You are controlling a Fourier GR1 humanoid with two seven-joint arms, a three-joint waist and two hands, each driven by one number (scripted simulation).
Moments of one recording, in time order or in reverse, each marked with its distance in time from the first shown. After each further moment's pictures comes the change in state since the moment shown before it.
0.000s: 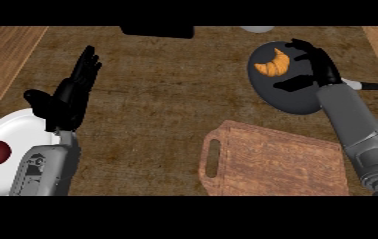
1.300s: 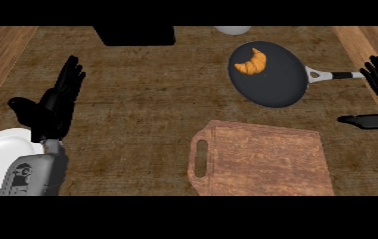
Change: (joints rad) left arm 0.066 0.027 0.055 0.002 0.005 0.013 -0.004; right arm 0.301 -0.207 -0.228 -0.104 -0.370 0.586 -0.430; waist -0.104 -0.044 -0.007
